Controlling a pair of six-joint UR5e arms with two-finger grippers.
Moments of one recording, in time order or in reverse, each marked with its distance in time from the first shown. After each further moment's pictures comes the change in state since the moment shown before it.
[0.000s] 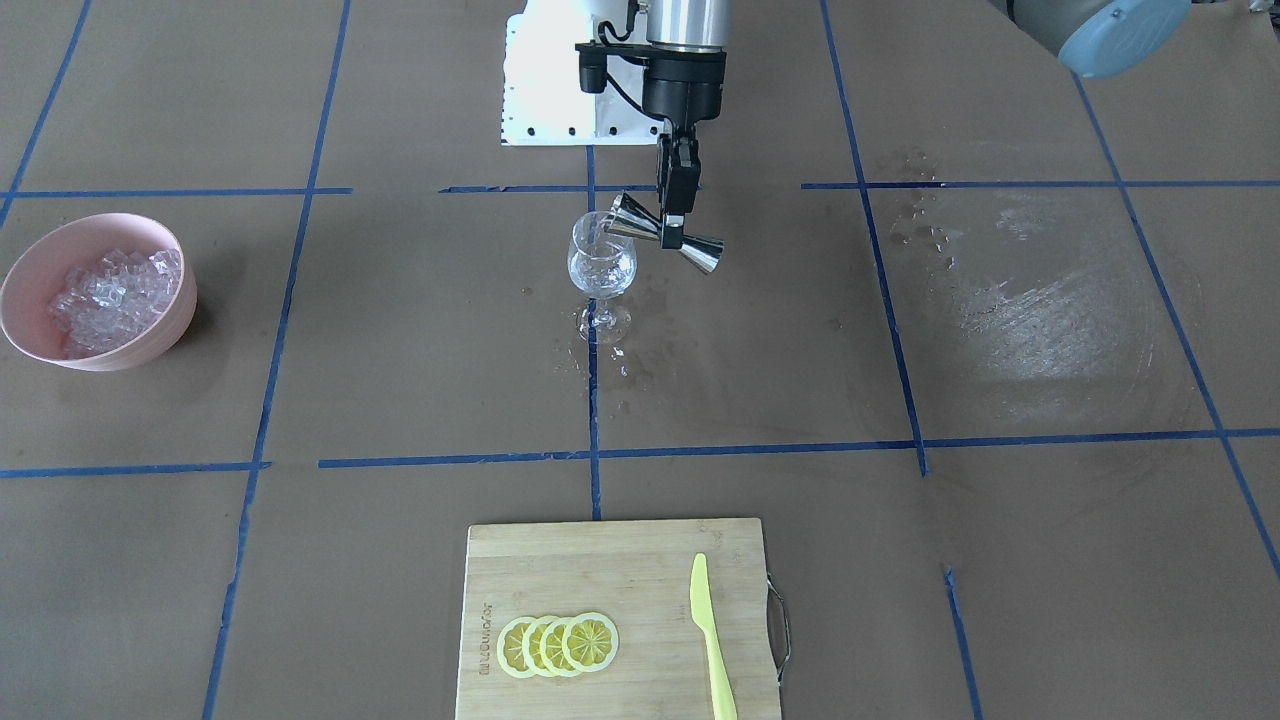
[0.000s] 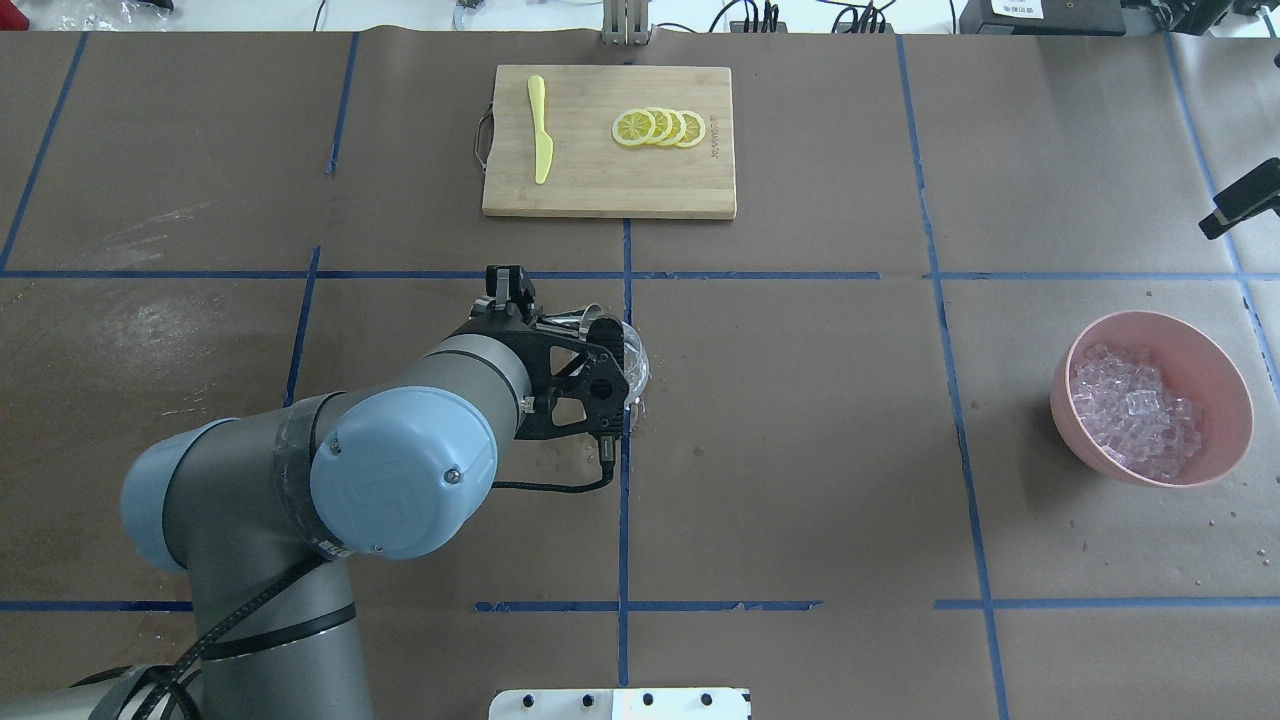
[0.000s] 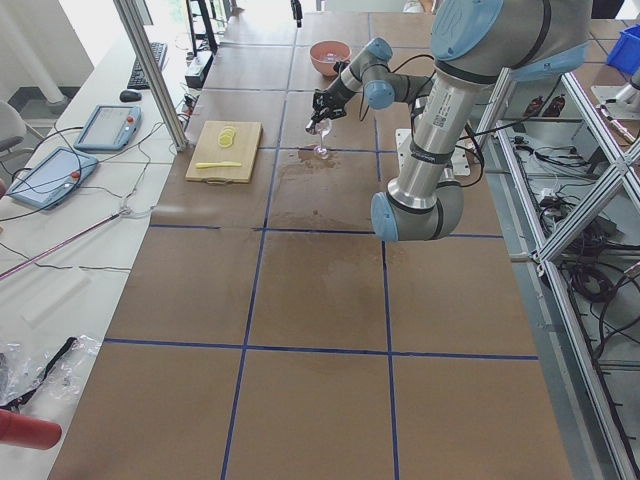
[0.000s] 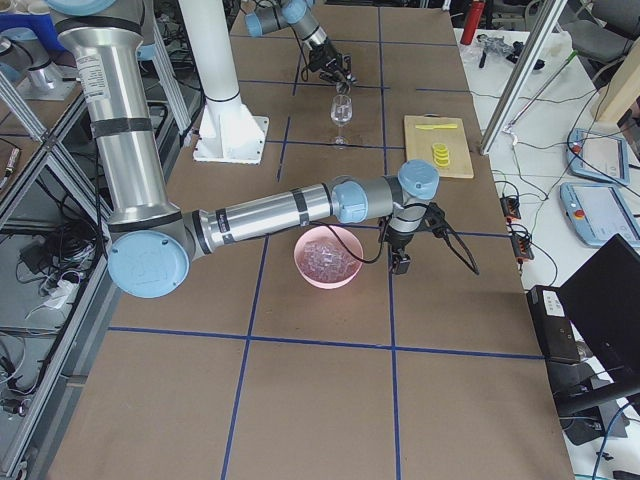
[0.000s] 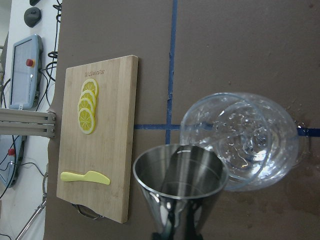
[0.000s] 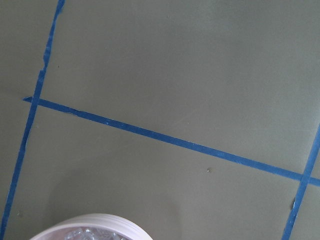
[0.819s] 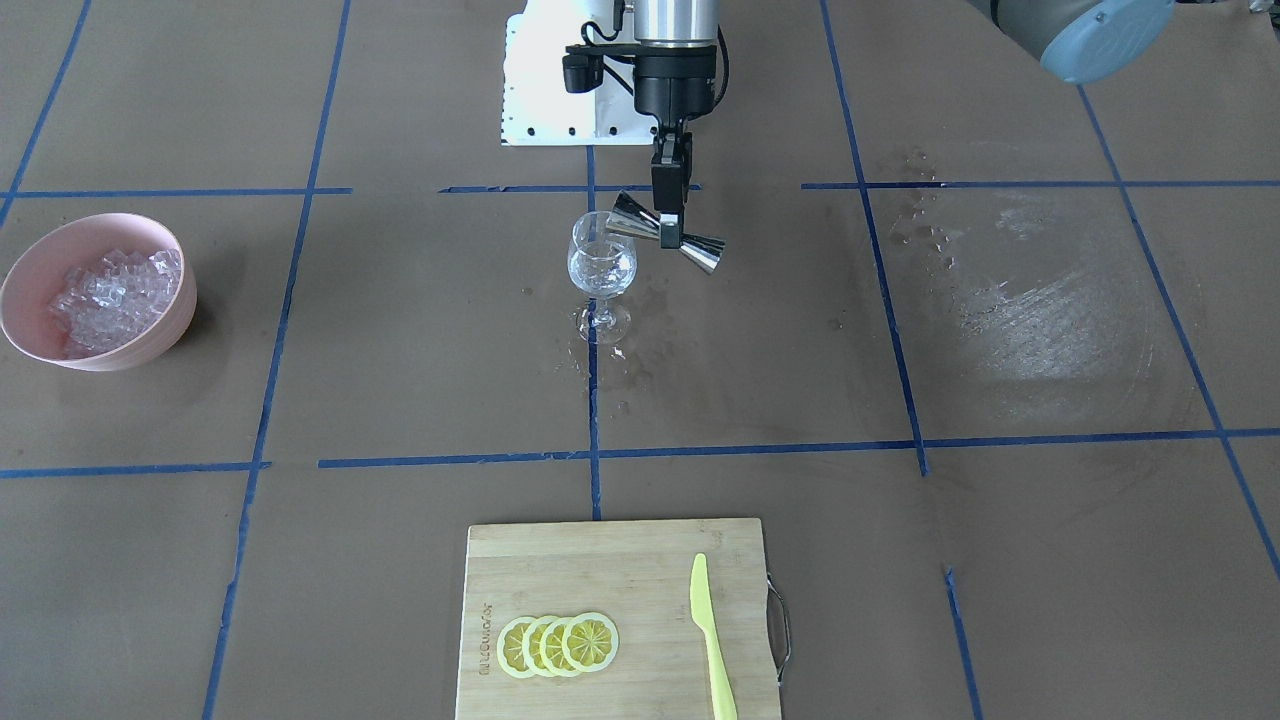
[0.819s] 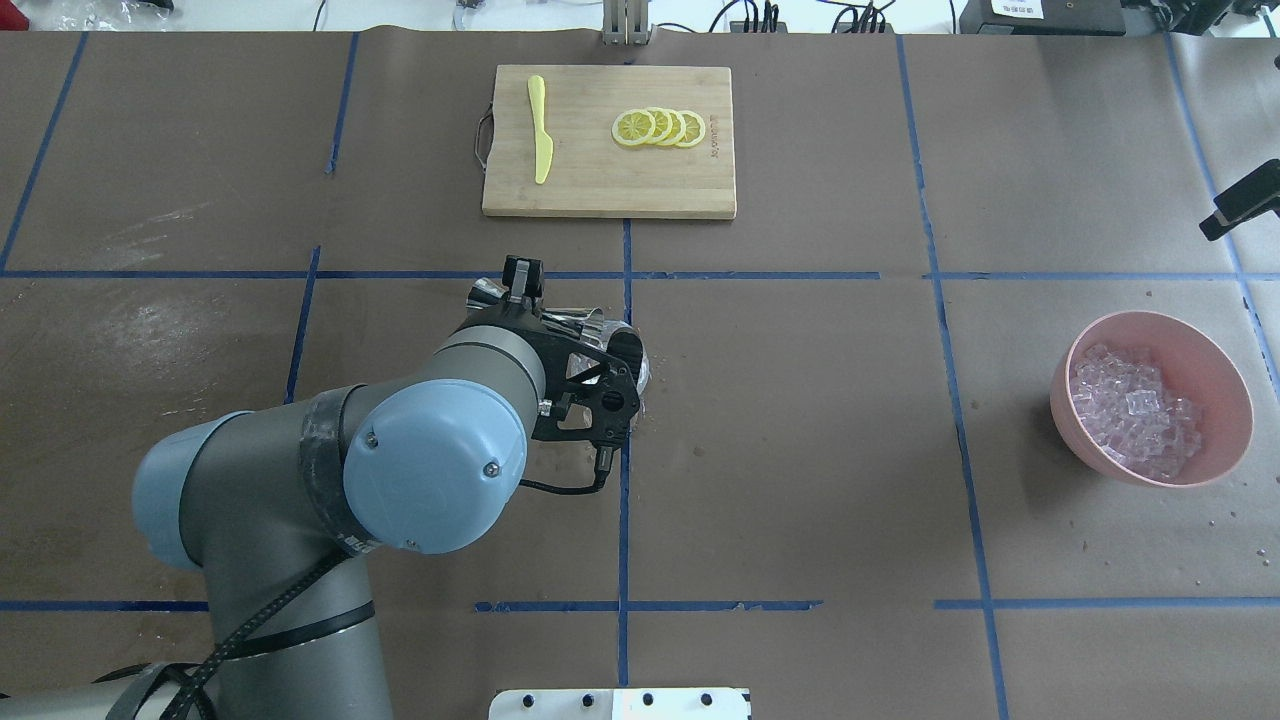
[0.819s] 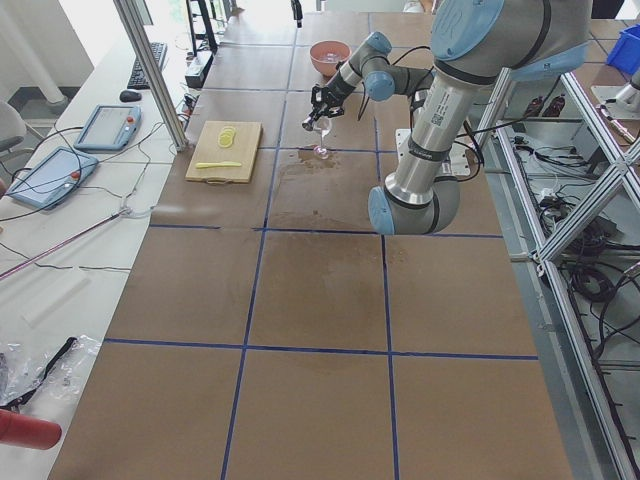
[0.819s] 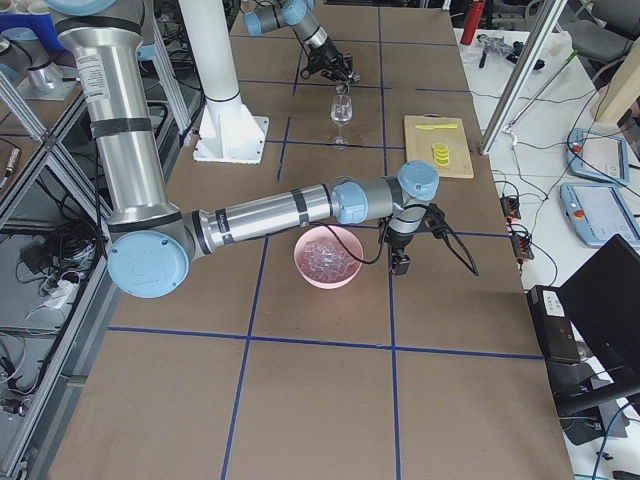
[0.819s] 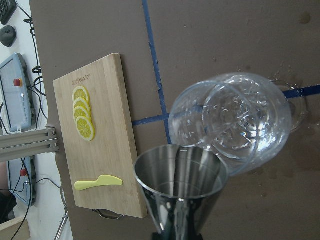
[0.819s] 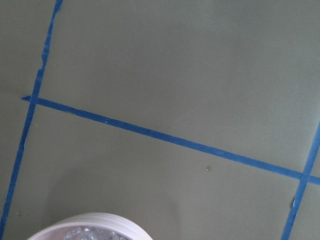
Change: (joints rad) left arm 0.000 -0.051 0.010 0.105 0.023 0.163; right arm 0.000 -0.002 -0.001 0.000 0.001 0.000
